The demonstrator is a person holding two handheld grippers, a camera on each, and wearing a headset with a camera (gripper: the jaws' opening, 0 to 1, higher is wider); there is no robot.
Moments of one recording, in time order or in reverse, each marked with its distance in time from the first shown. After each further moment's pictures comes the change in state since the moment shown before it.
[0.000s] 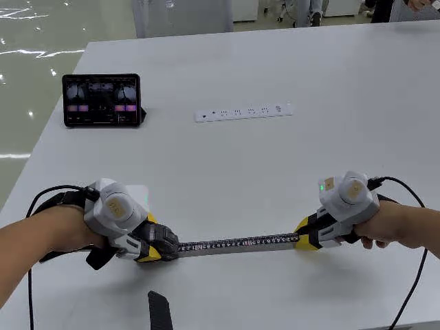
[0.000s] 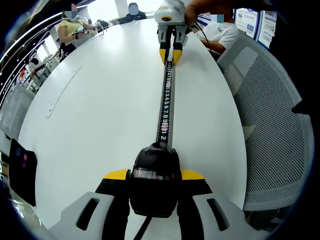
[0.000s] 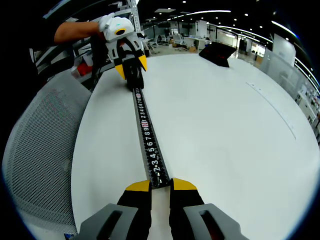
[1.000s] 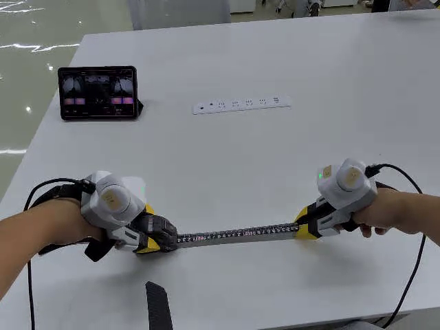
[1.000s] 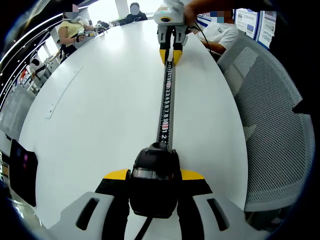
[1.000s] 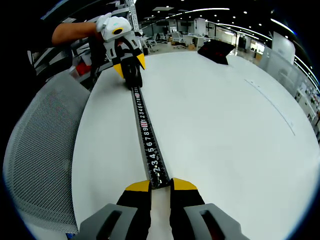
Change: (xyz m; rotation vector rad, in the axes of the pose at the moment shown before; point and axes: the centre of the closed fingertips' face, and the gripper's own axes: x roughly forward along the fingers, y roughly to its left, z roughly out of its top) left arm 0.003 0.003 -0.001 0.004 -0.012 0.008; right arm 0.000 -0.004 -0.002 0.015 0.022 0.000
